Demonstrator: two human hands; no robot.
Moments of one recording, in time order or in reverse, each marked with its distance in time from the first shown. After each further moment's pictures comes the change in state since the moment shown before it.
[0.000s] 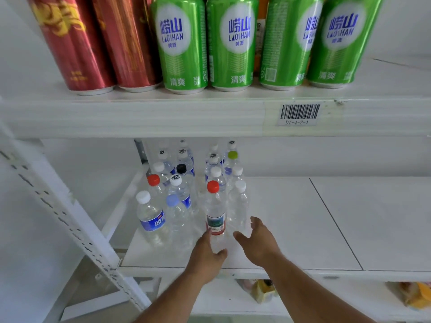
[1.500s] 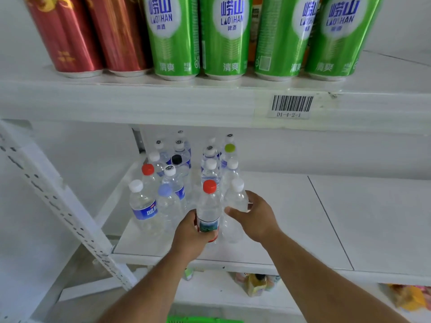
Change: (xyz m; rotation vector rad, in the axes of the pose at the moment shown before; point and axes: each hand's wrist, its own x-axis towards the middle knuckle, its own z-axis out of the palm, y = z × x) left_hand 0.016 0.004 -0.016 -0.232 0.209 0.097; right_hand 0.007 -0.026 -0.043 0.246 0.027 -0.230
